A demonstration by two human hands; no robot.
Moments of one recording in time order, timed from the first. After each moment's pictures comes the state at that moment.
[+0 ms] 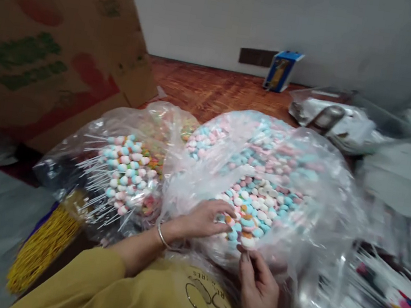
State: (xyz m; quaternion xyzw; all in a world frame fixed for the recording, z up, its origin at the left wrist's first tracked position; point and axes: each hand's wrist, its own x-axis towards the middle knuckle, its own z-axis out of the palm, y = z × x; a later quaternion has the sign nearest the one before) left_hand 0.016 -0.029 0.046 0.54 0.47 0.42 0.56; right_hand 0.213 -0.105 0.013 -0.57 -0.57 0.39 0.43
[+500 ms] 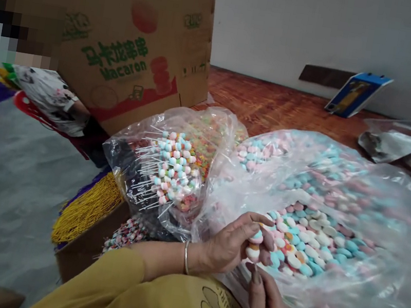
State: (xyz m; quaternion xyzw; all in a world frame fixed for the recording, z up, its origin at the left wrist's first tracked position) left_hand 0.019 -0.088 0.059 0.23 0.27 0.62 0.70; right_hand 0.171 -0.123 0.013 -0.47 -0.71 0.34 0.39
